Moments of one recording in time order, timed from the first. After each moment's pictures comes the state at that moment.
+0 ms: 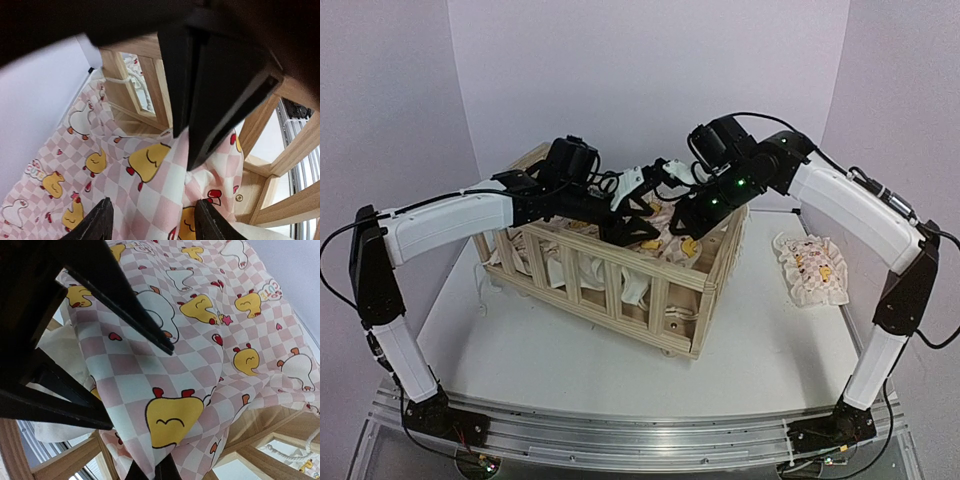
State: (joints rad) left arm -0.81 1.74 1.59 -0.34 0.47 0.46; right arm 0.80 1.79 1.97 -1.08 -0.08 -0.02
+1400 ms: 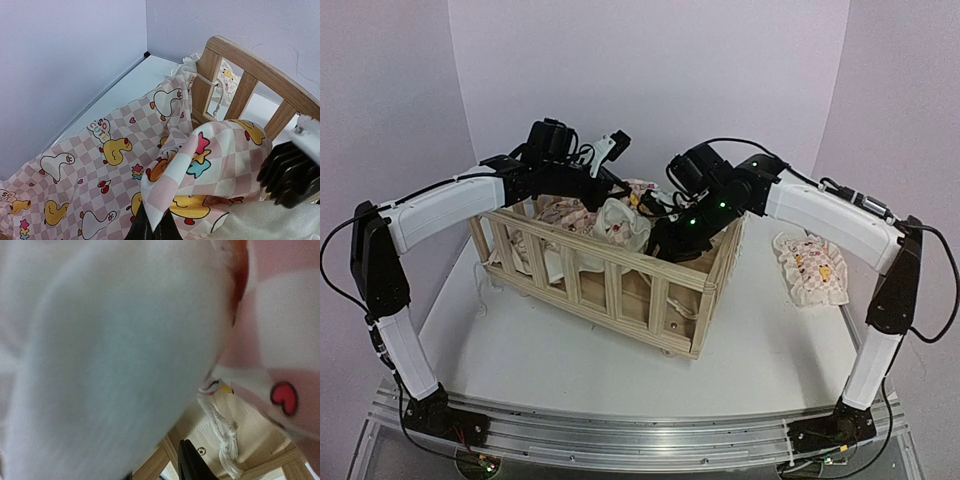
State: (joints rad) left arm -0.66 1.78 1.67 -0.32 0.40 0.18; right arm 0.84 1.84 1.85 -1.00 -0.29 0.33
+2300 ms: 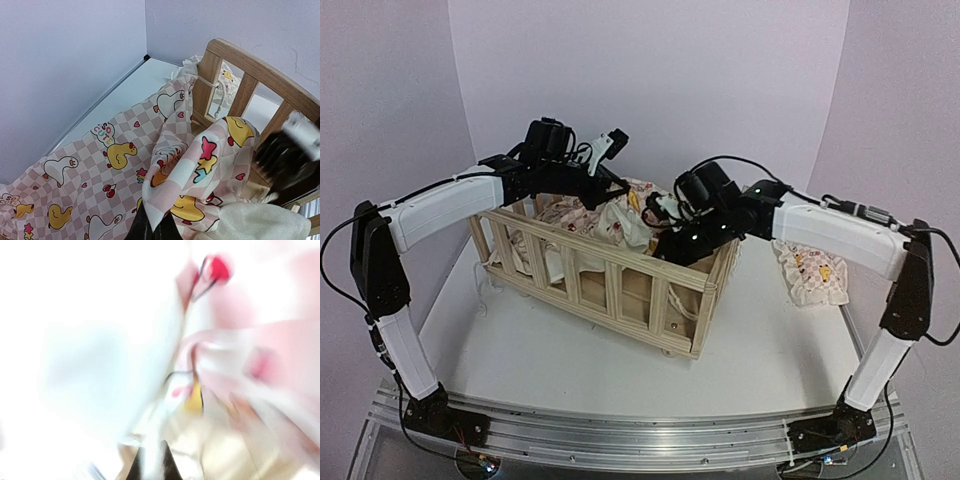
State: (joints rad) left arm -0.65 1.78 1.67 -0.31 0.42 0.20; right arm 0.84 1.75 1.59 -0.71 -0.15 0.27
